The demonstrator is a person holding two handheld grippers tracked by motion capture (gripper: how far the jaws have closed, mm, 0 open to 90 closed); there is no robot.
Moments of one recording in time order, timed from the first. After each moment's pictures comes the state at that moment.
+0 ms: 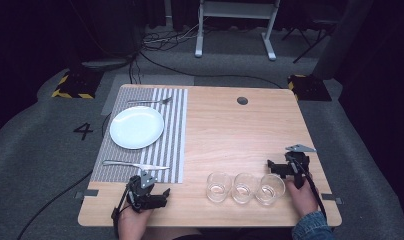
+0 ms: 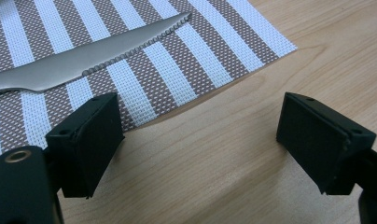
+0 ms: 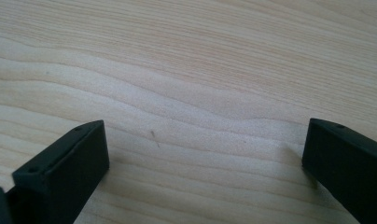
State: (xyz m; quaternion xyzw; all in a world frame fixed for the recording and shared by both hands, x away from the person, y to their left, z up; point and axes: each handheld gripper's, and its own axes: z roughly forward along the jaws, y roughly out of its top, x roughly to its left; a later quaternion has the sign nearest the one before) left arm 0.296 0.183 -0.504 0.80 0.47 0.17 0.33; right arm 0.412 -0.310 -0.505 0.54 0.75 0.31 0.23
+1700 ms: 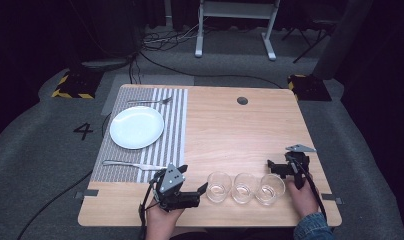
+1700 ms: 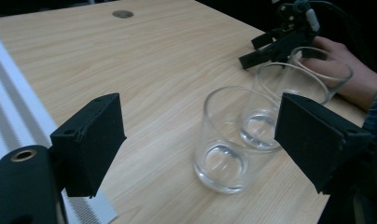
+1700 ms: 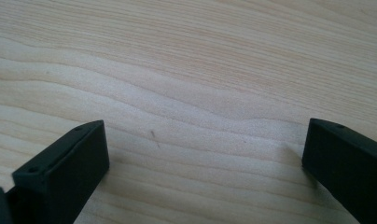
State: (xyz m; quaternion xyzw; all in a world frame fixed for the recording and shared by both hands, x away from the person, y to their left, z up) left arm 0.278 0.098 -0.425 0.77 0.36 0.14 0.51; right arm 0.411 -0.310 -0.505 0.54 0.75 0.31 0.23
